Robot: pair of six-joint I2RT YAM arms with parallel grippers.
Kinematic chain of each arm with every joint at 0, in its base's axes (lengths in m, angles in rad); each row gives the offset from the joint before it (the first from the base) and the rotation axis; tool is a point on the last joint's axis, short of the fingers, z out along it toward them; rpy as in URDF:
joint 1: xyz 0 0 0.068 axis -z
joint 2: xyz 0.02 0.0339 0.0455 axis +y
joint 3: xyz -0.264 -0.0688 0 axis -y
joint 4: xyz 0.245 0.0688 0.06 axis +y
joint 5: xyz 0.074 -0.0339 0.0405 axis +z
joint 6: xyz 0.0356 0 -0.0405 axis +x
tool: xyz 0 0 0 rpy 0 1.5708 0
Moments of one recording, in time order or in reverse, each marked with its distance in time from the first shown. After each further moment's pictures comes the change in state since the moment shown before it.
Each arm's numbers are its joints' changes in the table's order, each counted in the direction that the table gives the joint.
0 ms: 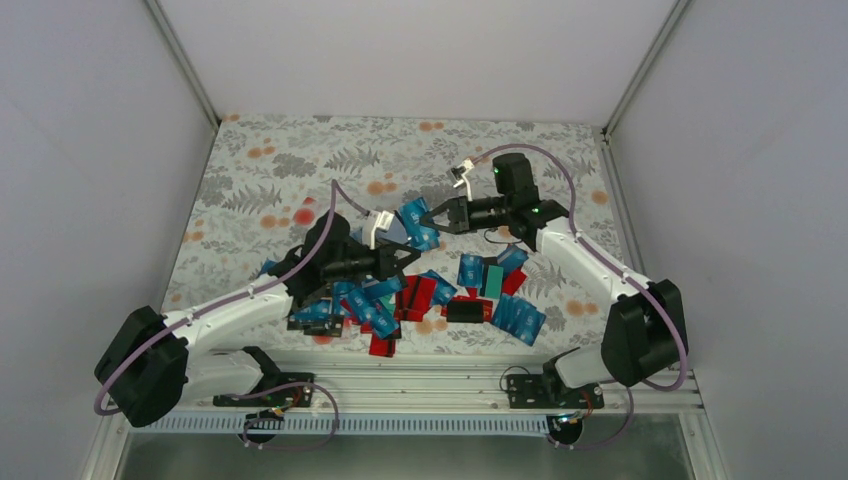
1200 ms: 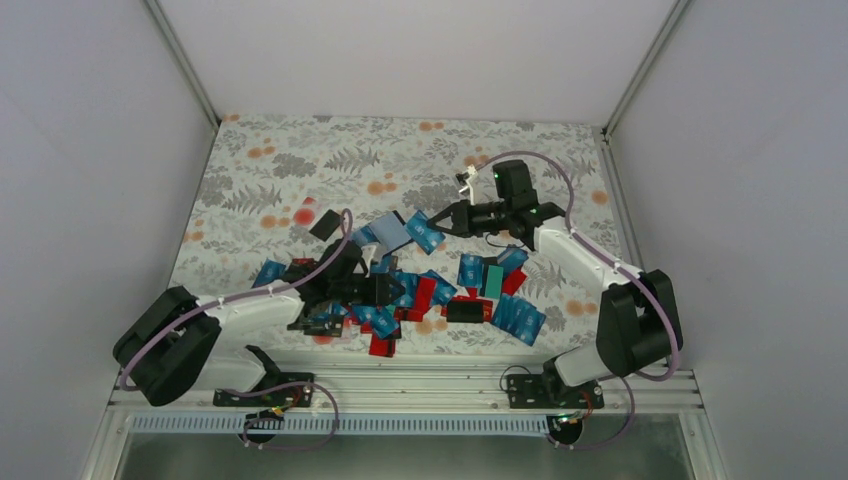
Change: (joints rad) left arm 0.000 0.126 -0.142 0.153 0.115 -0.080; right arm 0.039 0.047 -0.036 0.030 -0.108 -0.020
